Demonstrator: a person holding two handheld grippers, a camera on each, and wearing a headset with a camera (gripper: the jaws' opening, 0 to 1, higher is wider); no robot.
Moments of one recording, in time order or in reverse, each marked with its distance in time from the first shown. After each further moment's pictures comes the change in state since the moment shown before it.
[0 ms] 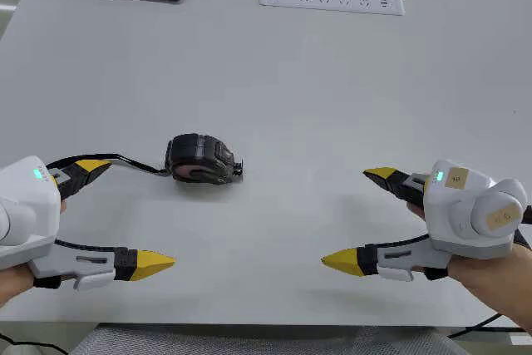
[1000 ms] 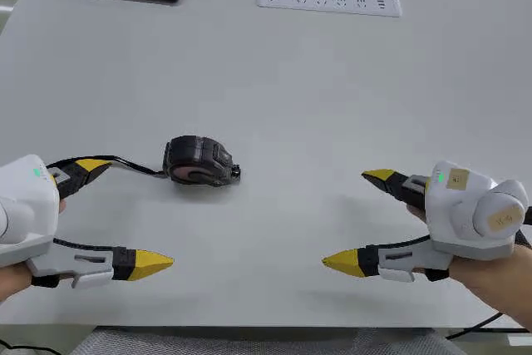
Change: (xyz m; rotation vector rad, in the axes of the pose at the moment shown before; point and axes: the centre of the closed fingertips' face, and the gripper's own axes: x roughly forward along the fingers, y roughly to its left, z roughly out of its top) left arm 0.003 0.000 -0.001 -0.004 0.003 -0.021; right arm -0.002 0.000 0.000 -0.005 -0.003 0.010
